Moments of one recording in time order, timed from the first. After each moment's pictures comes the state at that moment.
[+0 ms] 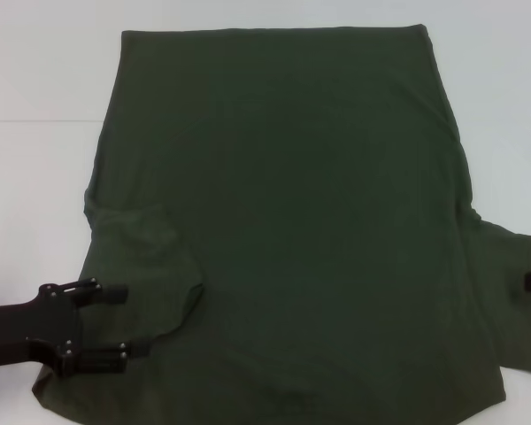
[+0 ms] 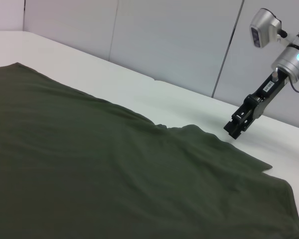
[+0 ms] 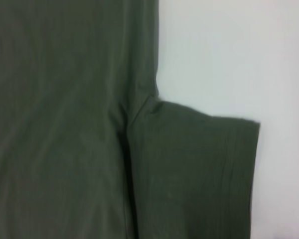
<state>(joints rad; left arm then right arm) -0.37 -2.06 0.59 0.78 2.12 1.70 -1.33 0.62 1.97 -0.58 -0.85 -2.72 -1.44 2.66</state>
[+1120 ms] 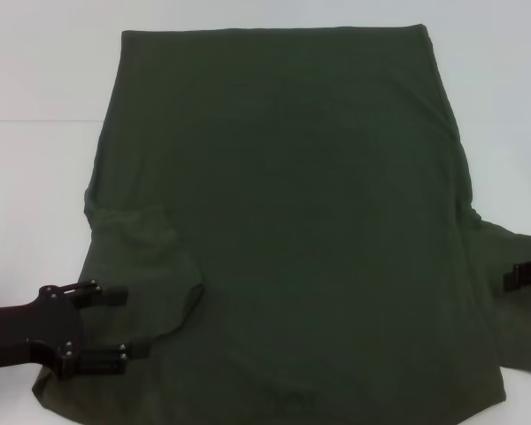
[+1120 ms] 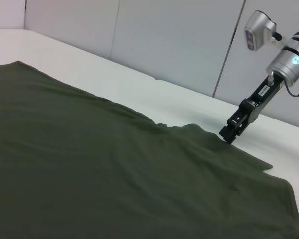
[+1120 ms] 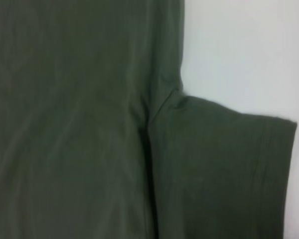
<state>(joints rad) -0.37 -2.06 0.59 0.78 2.12 1.70 -1.33 0.65 1.97 -0.60 -0.78 -2.72 -1.40 2.65</state>
